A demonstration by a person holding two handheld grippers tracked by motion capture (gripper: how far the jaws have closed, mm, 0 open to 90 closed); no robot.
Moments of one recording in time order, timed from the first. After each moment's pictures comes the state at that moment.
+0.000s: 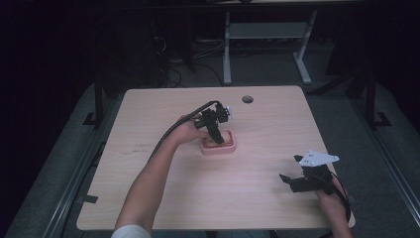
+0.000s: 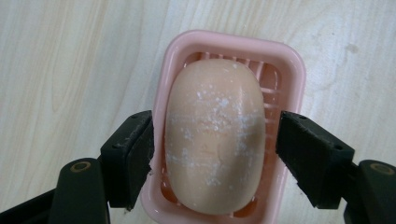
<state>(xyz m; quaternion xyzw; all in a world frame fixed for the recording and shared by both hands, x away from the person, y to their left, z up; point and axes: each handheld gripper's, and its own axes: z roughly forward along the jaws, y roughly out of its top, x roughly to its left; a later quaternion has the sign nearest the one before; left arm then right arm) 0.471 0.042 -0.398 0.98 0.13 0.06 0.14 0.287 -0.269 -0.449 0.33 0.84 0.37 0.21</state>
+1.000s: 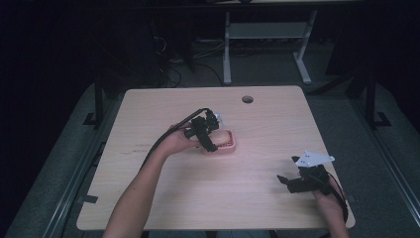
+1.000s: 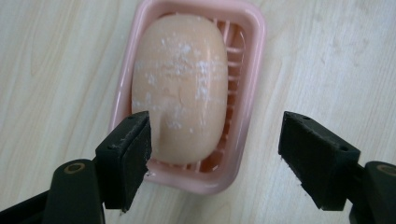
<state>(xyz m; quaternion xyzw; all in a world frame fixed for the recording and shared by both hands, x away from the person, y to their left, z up) 0.441 0.072 -0.399 0.97 0.14 0.06 0.16 0.287 -0.260 -0.451 0.34 0.84 0.36 0.21</state>
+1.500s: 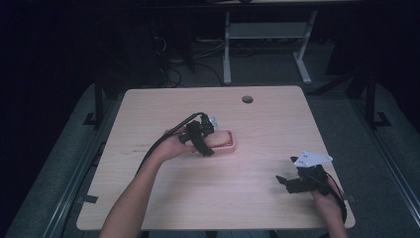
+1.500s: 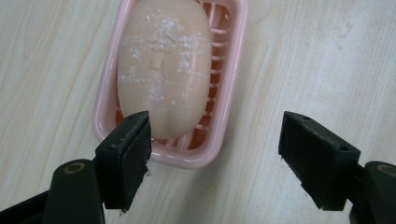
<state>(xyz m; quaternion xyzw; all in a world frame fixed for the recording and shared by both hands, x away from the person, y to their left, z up) 0.422 0.087 -0.400 0.97 0.15 0.06 0.18 0.287 -0.257 -0.452 0.34 0.85 0.36 0.21</state>
